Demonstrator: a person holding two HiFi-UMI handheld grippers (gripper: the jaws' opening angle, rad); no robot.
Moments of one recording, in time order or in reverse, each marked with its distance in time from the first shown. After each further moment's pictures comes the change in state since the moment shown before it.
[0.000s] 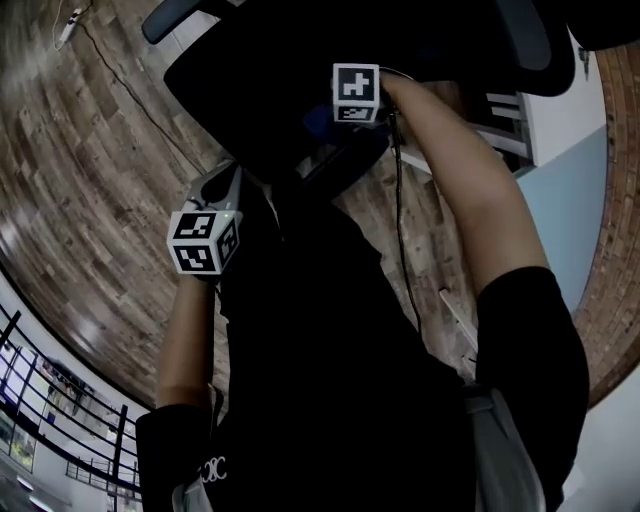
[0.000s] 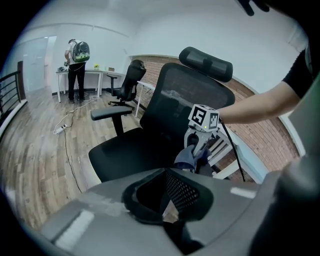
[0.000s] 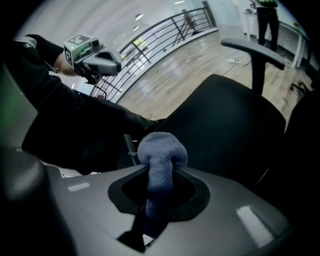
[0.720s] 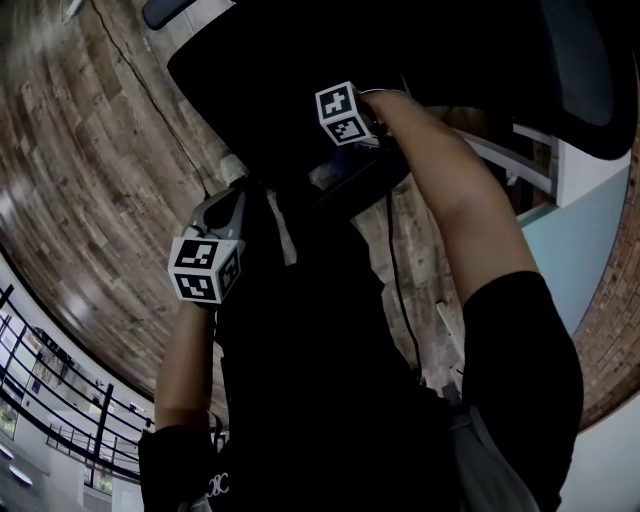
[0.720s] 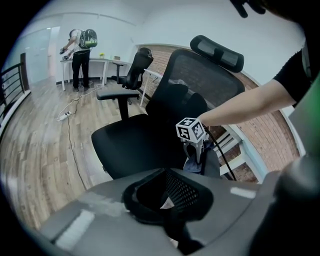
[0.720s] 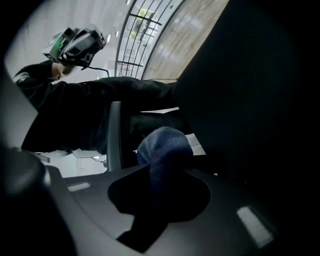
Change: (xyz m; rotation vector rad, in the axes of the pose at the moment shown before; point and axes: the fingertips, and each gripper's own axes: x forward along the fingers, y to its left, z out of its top) left arm 0.035 0.015 -0.055 -0.077 0.121 0.039; right arm 0.115 0.003 -0.063 -0.035 0.406 0.494
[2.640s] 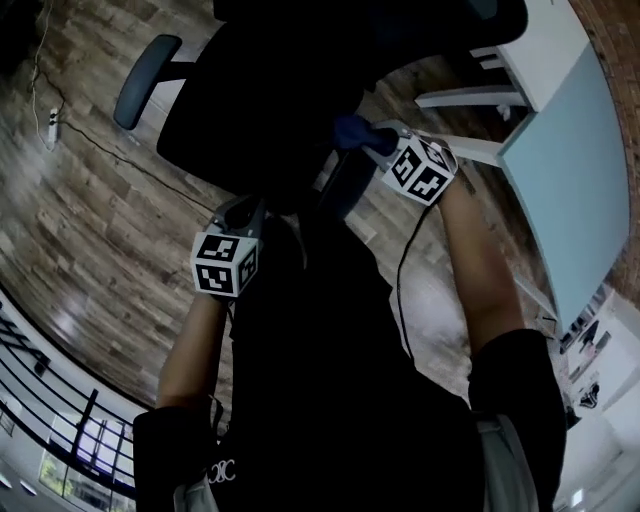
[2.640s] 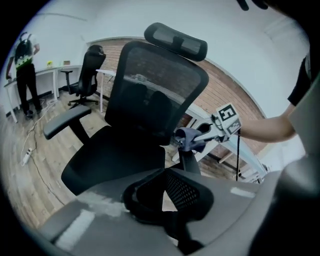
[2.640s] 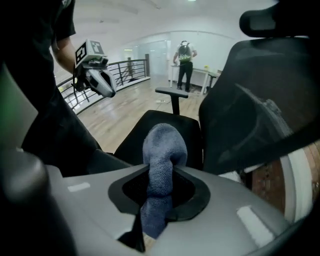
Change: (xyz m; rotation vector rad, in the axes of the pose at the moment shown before) left arm -0.007 -0.038 0.060 0.409 0.094 -0.294; right arm -0.101 0.102 -0.046 0.484 -1.046 -1.113
